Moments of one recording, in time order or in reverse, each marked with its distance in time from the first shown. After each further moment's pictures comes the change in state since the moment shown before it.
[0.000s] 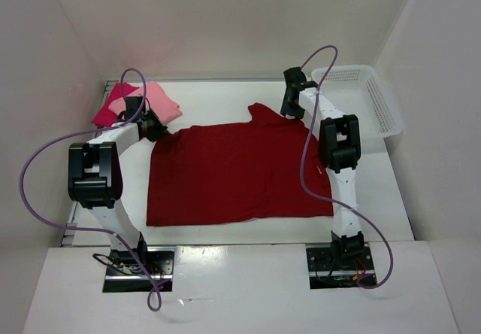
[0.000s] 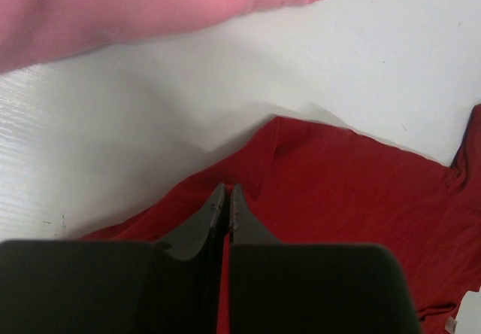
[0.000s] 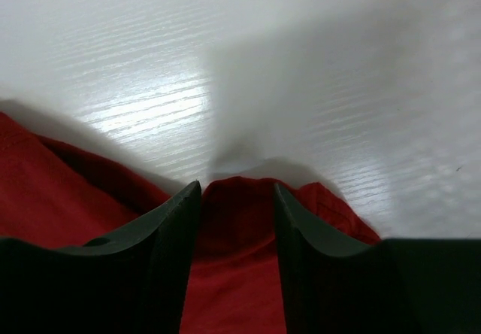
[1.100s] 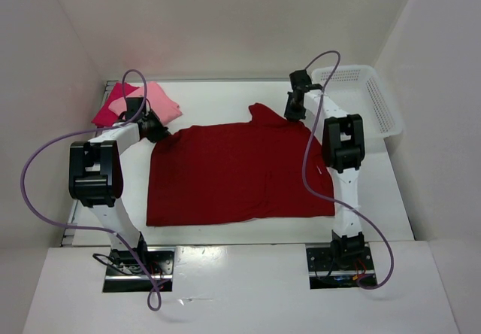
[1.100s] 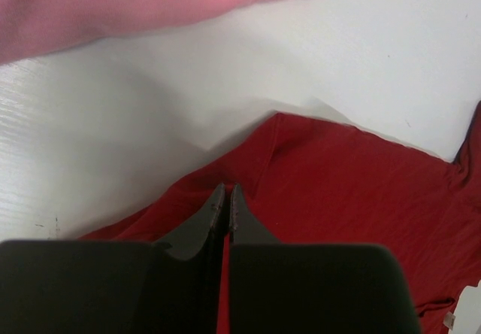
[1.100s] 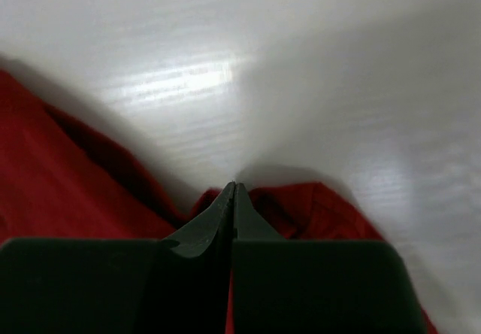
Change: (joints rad) left arm 0.000 0.017 0.001 0.001 0.018 -0.003; right arm -0.035 -0.002 -0.037 0.029 -0.145 -0.045
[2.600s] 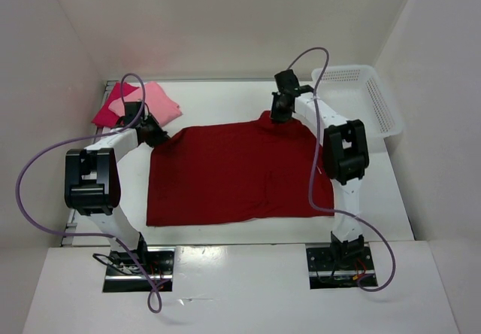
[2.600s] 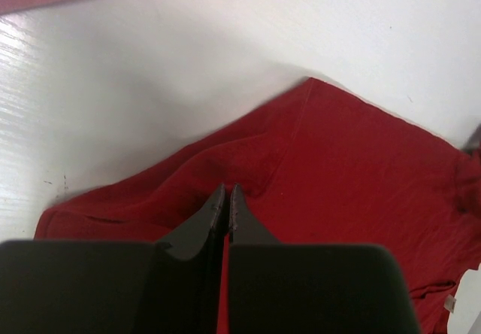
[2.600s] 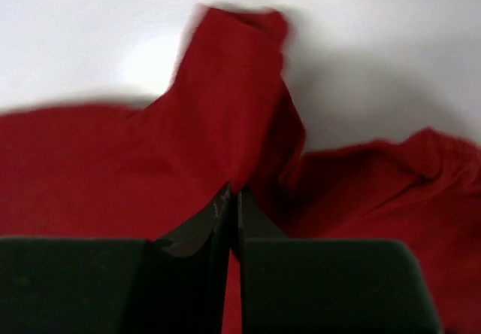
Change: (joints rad) left arm 0.000 -0.088 -0.088 0.001 0.008 0.000; right arm 0.112 -0.188 -0.166 0.028 -0.081 0.043
